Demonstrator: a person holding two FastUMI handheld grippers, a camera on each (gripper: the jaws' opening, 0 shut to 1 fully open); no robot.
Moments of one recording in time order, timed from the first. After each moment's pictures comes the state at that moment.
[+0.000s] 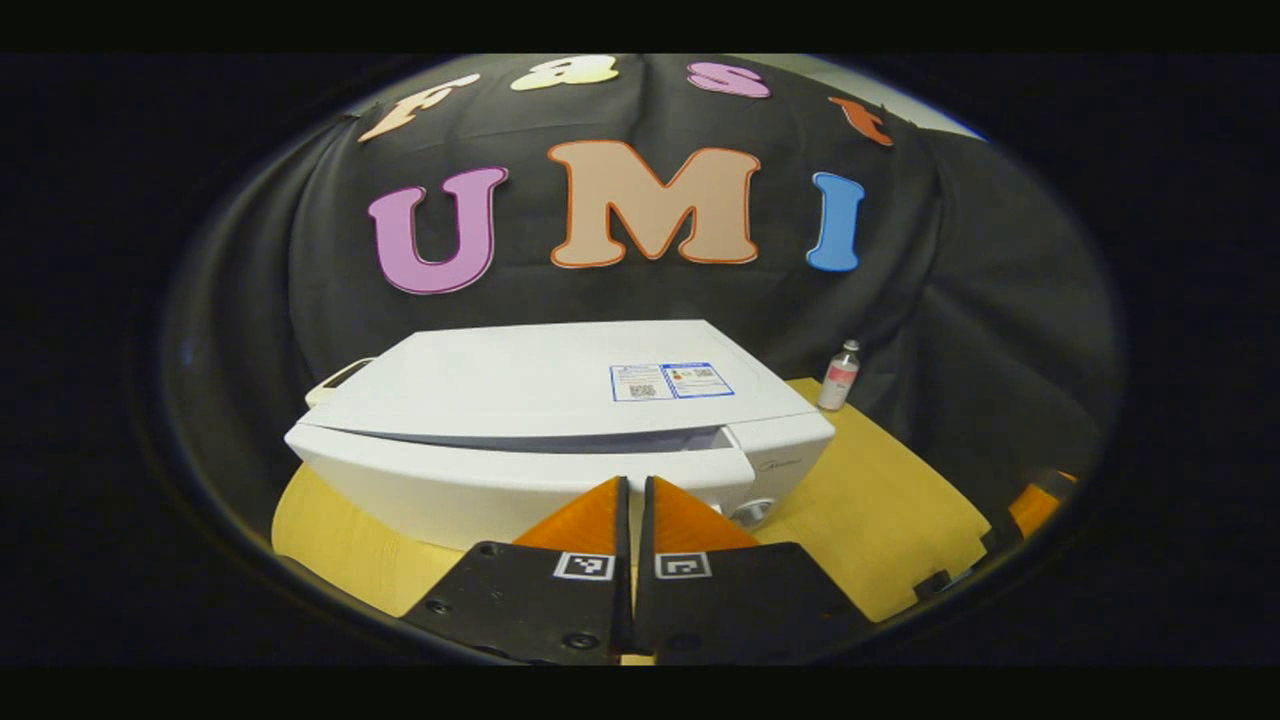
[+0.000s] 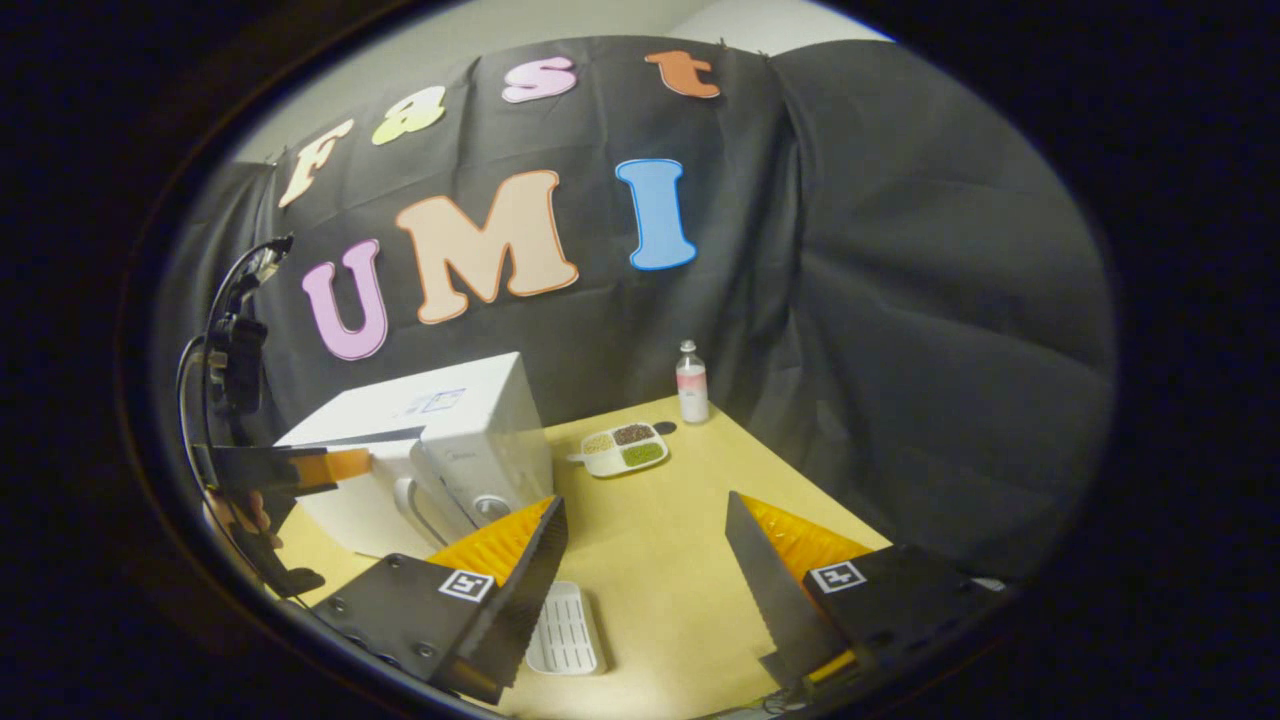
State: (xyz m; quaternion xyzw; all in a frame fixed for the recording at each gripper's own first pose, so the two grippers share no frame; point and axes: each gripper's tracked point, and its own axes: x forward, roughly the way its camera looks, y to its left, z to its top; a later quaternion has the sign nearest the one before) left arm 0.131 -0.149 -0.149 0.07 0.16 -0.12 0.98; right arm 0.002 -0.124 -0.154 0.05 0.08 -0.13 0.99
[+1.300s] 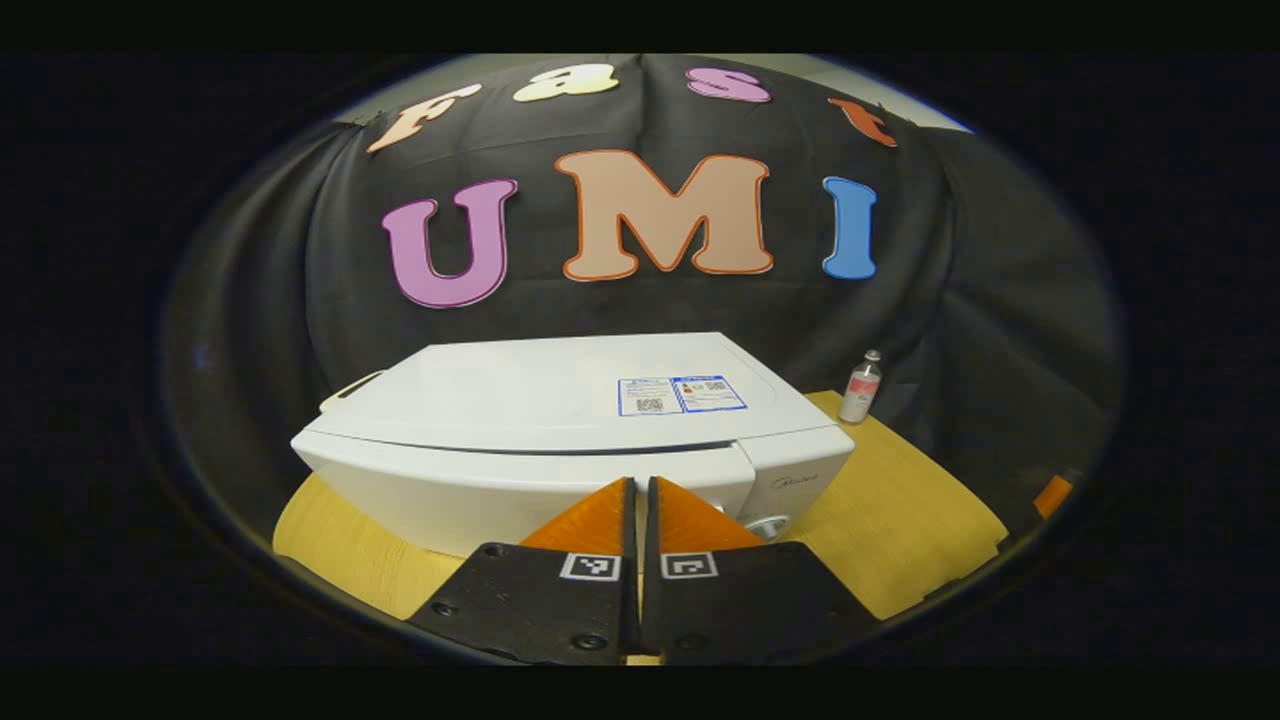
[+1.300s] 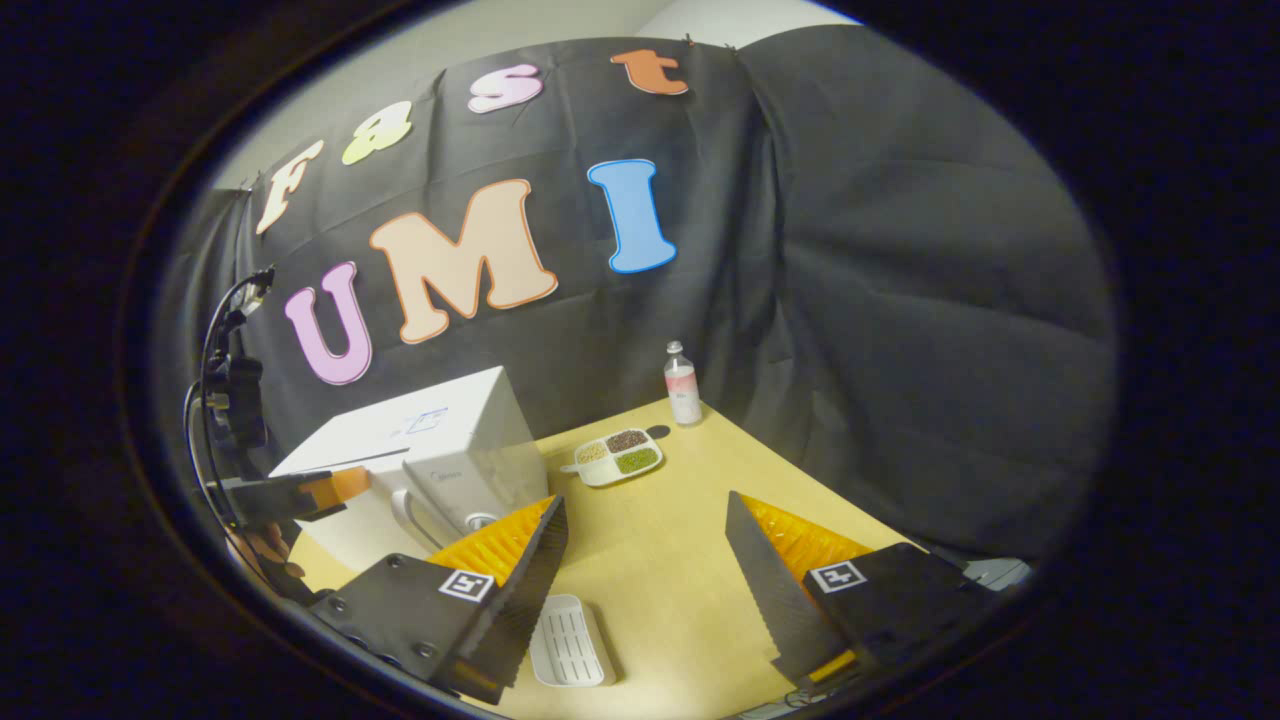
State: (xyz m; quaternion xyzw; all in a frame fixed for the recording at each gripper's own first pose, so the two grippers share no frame) left arm 0.141 -0.149 -0.148 0.08 0.12 -0.09 0.99; right arm 0.008 -0.135 -0.152 0.08 0.06 -0.15 0.98
